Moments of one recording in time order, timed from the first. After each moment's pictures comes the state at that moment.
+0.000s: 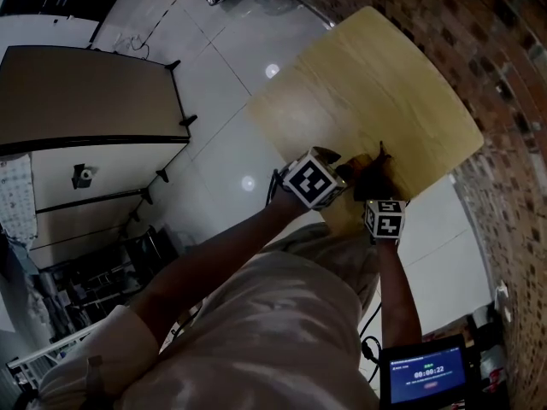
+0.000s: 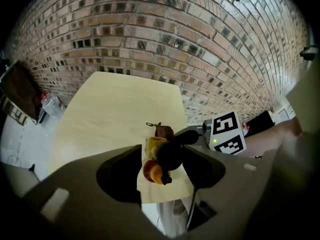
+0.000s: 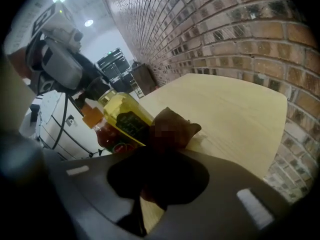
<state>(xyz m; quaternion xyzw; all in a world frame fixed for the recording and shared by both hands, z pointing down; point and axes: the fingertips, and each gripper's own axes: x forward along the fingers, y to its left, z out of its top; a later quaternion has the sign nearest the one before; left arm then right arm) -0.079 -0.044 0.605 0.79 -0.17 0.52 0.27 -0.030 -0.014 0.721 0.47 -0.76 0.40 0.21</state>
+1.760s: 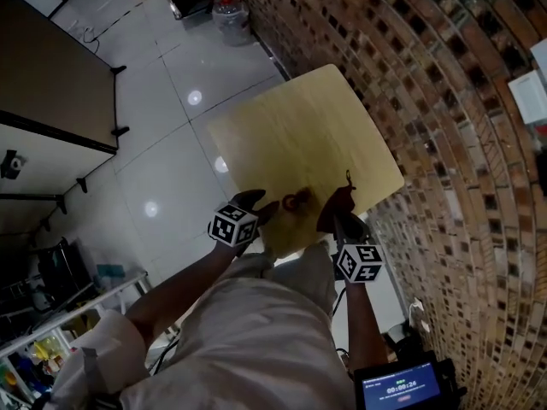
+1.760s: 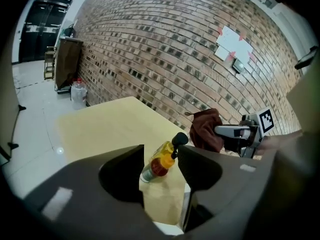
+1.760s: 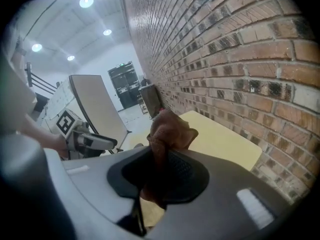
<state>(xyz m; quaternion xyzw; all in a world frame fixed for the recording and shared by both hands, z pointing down) -0.168 -0.035 0.568 0.84 -0.34 0.20 0.36 0.013 -0.013 0.537 0.50 -0.80 0.31 0.16</state>
